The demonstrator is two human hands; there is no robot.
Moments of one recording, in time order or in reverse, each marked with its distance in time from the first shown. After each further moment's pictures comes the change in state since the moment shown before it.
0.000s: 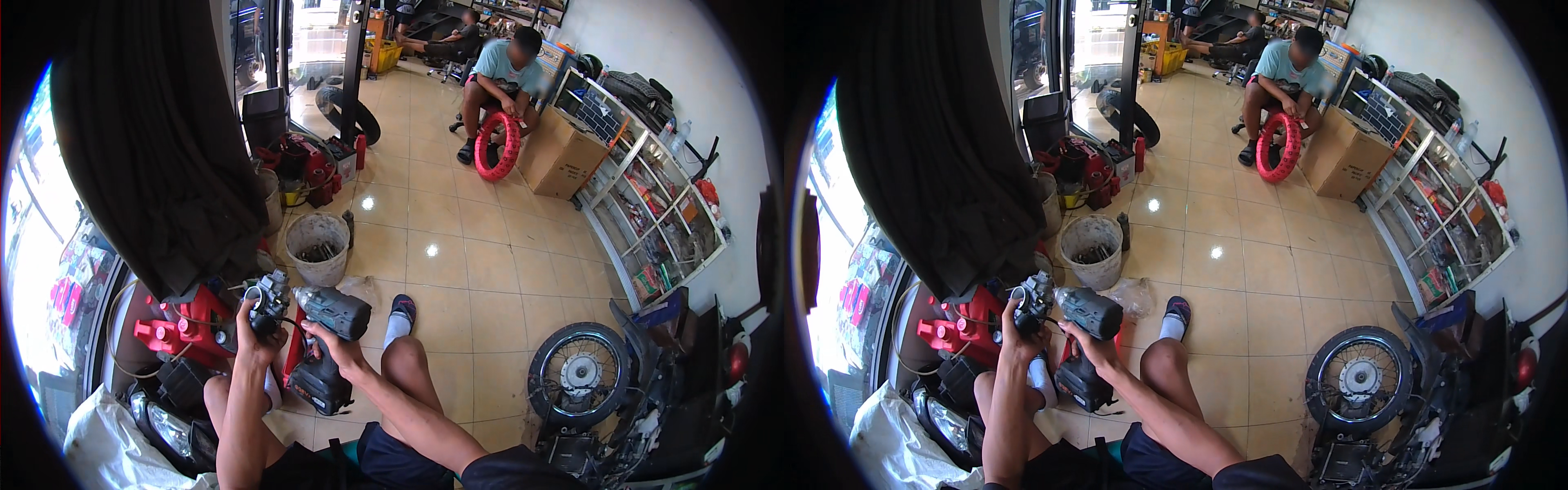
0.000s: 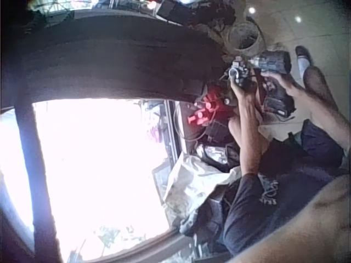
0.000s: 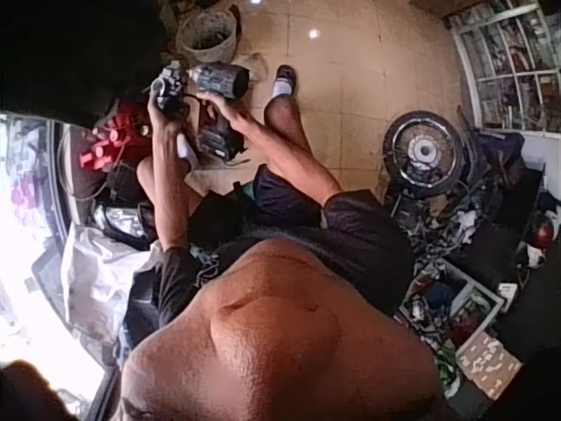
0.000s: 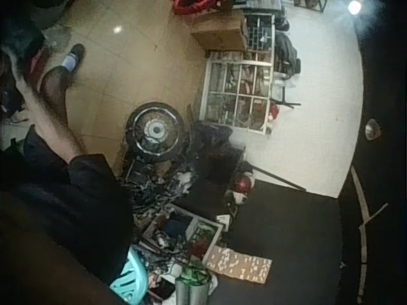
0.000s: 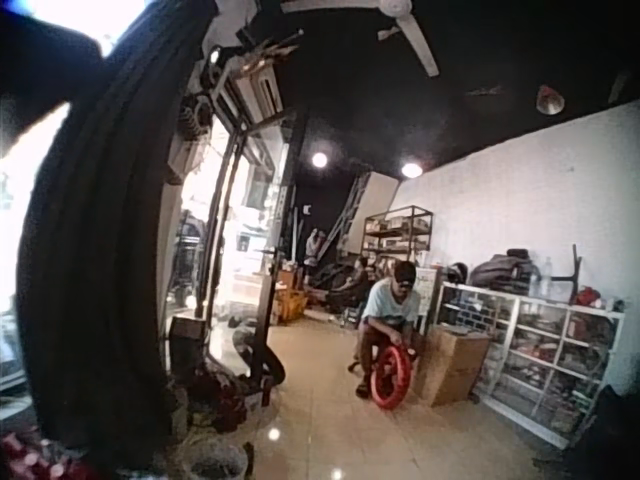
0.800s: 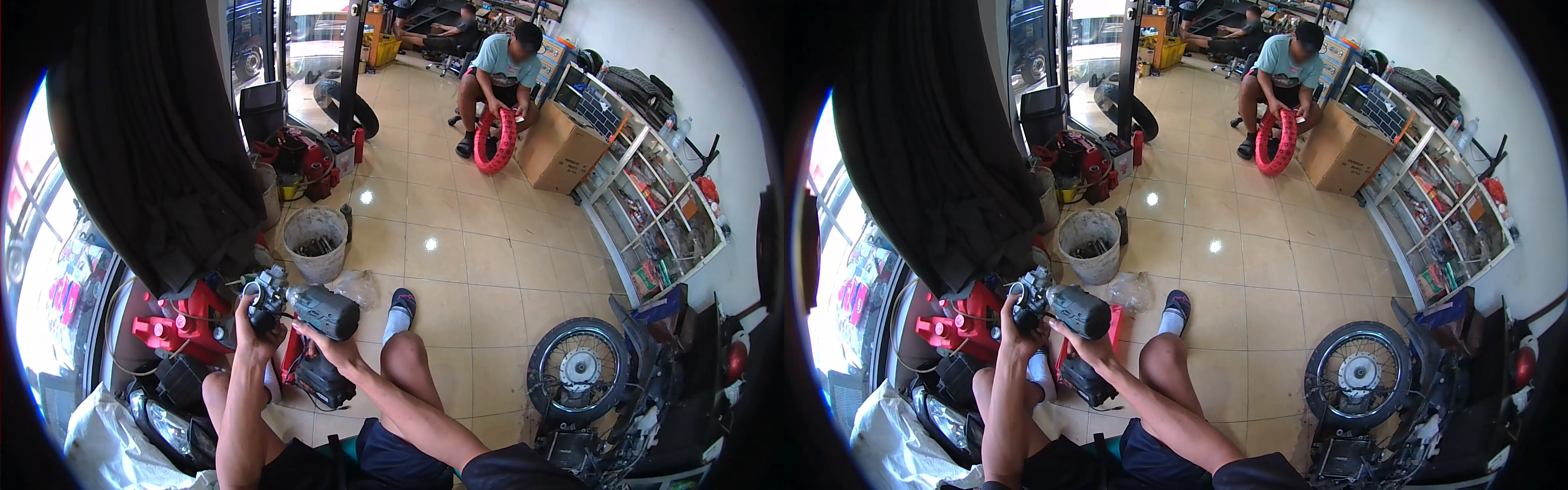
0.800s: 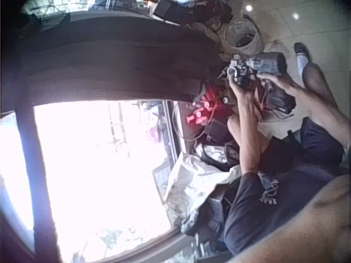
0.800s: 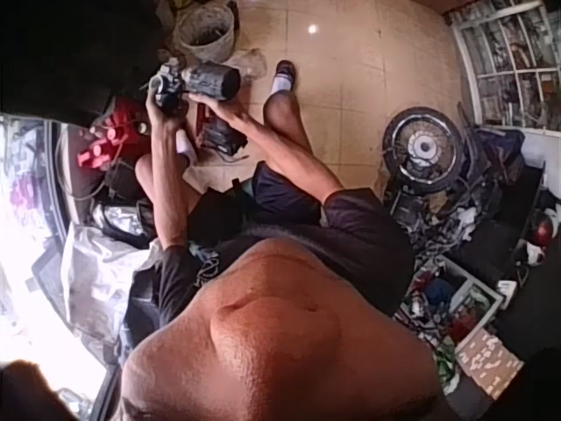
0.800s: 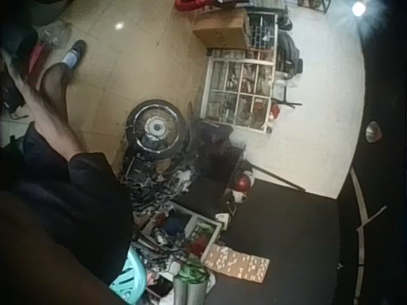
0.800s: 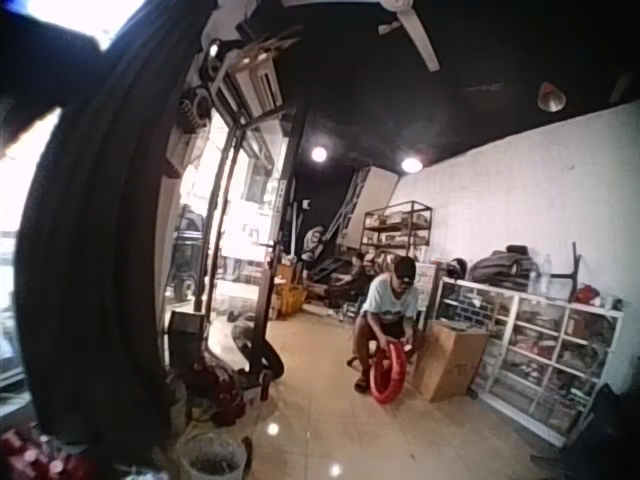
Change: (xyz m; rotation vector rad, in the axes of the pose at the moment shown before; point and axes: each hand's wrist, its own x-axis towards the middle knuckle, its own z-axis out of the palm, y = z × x) left_hand 0.000 -0.002 0.001 0.001 -0.019 0.015; right_hand 0.003 0.006 -0.003 -0.263 -0.043 -0.112
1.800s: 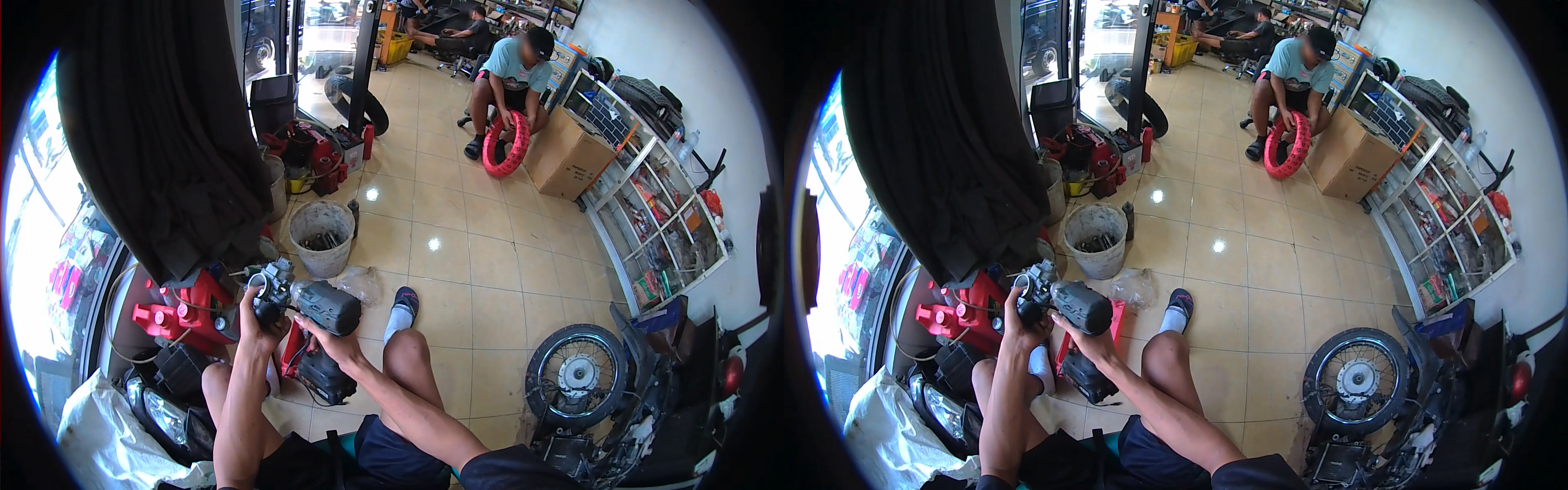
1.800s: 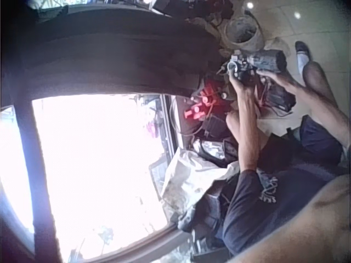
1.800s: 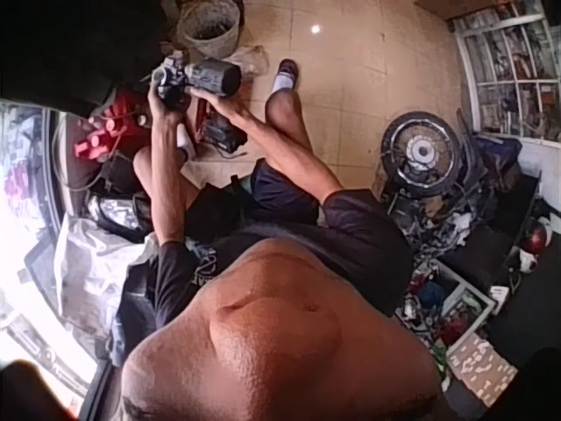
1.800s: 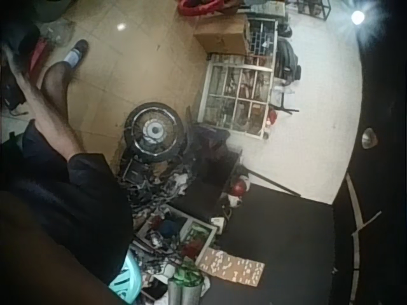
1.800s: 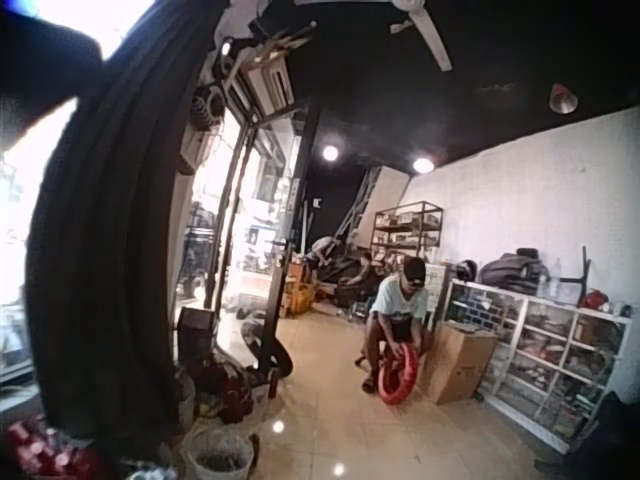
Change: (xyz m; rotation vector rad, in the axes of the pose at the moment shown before) left_hand -0.002 0.001 0.001 -0.023 -0.006 -0.007; right_hand 0.000 0.003 0.009 -0.022 0.034 -0.043
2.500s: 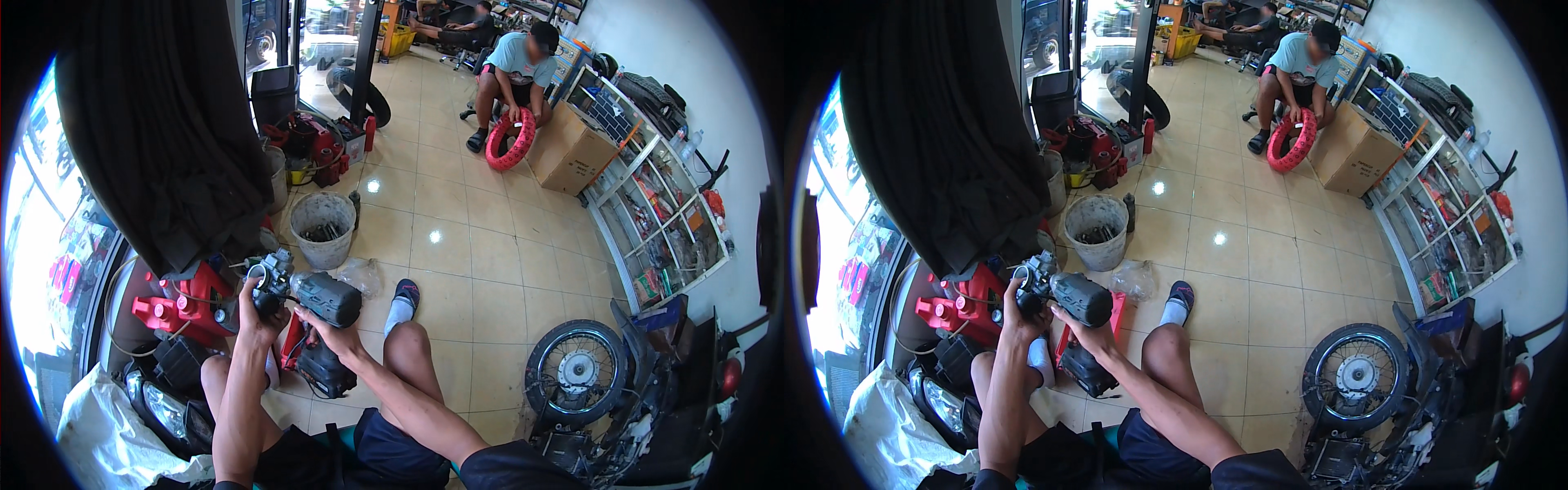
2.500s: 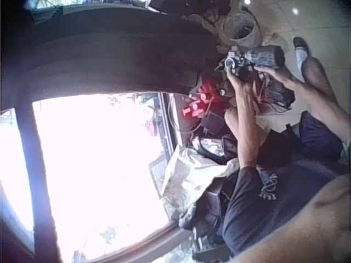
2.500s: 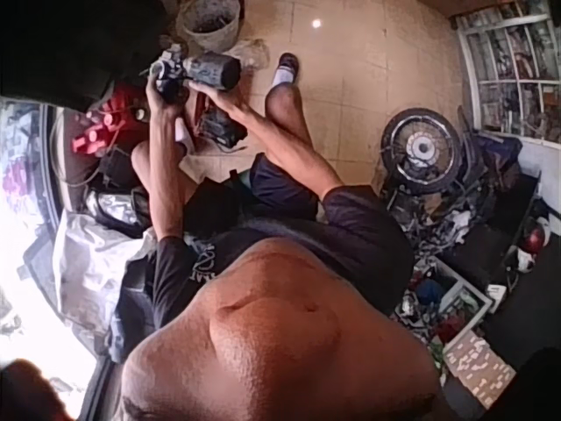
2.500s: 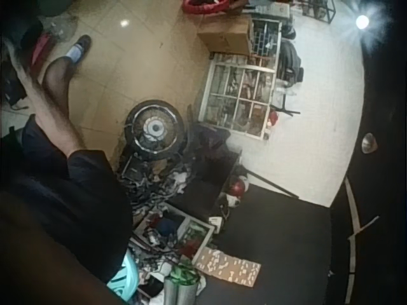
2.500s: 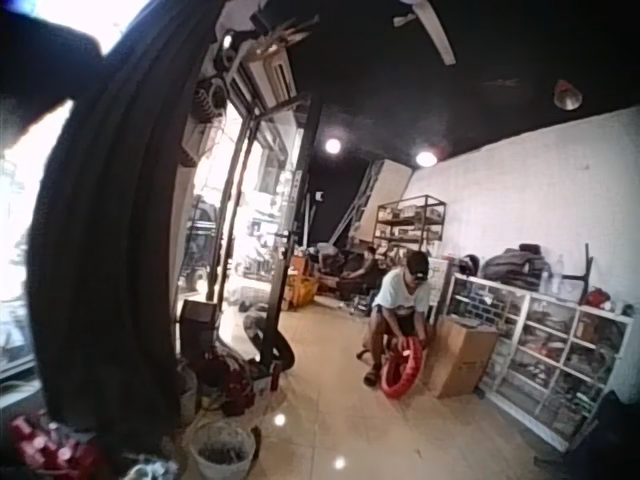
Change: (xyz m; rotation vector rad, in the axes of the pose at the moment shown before) left_hand 0.004 -0.001 0.000 -0.028 0.061 0.003; right_hand 0.000 -0.001 -0.002 -0.009 -0.014 0.099
